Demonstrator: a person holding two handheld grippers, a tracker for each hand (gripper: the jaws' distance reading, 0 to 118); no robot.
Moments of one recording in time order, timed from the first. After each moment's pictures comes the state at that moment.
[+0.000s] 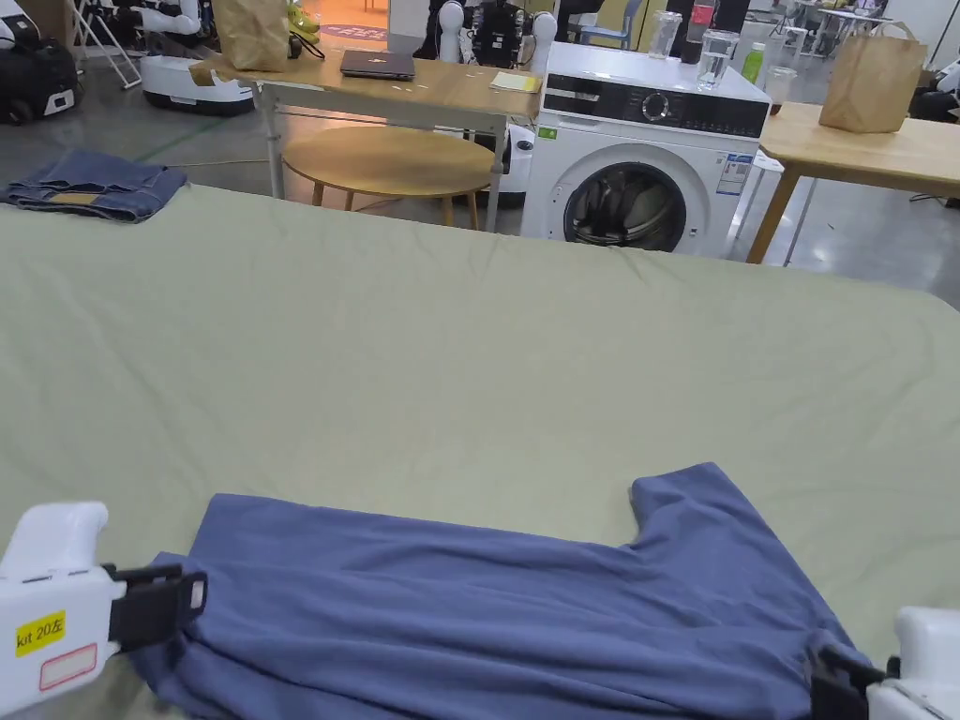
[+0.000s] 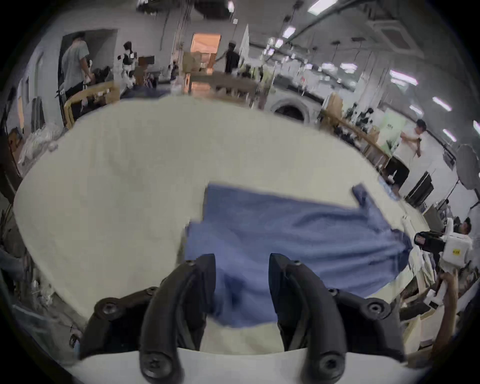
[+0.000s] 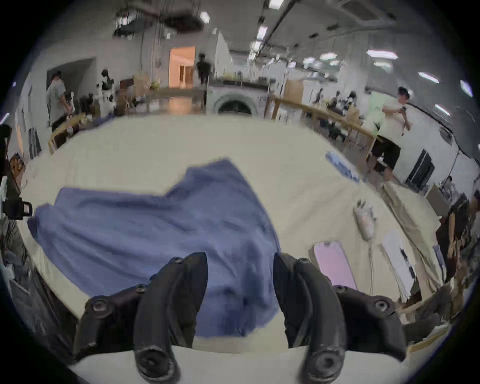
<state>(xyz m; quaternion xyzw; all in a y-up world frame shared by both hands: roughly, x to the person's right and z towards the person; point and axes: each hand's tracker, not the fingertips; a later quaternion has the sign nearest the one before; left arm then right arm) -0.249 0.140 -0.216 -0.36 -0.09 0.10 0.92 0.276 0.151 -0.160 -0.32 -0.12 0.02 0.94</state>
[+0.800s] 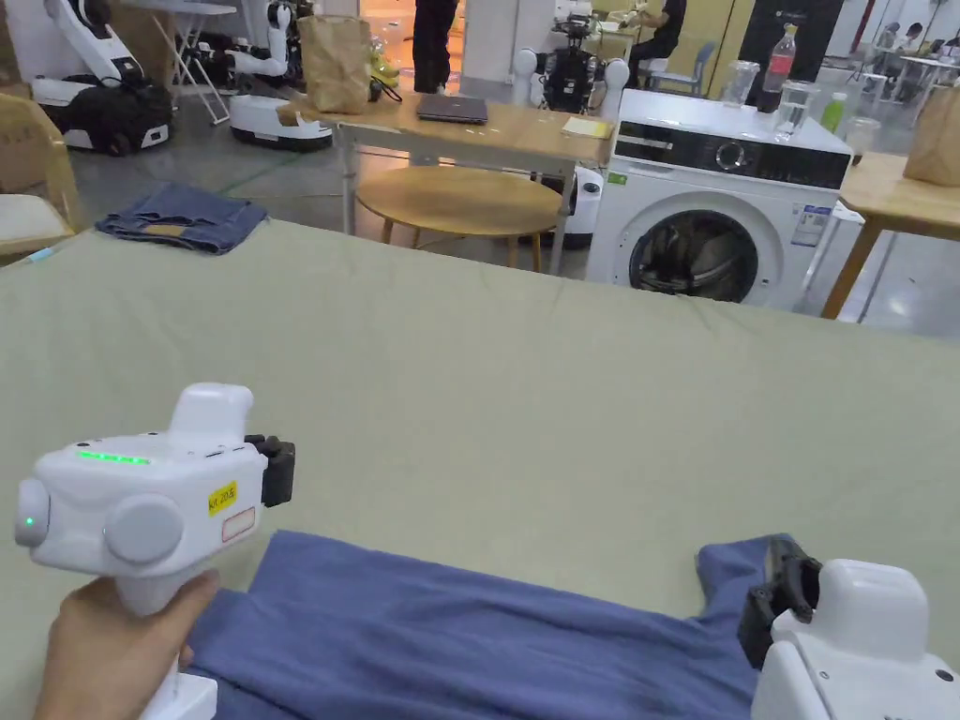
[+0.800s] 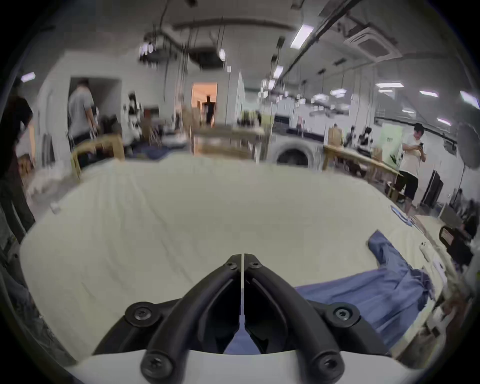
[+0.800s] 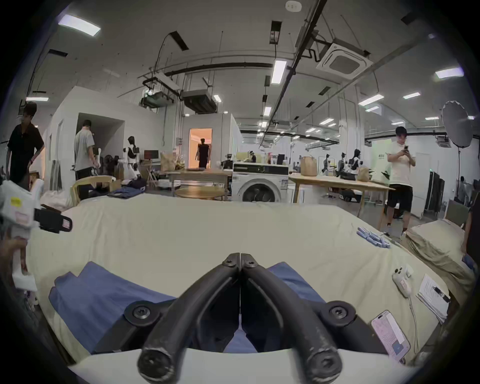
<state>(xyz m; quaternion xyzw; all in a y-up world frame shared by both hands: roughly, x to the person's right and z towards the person) -0.254 0.161 -0.331 -0.29 -0.06 0.07 0.95 0.176 0.166 -0.210 -0.11 -0.06 0.01 0.99</state>
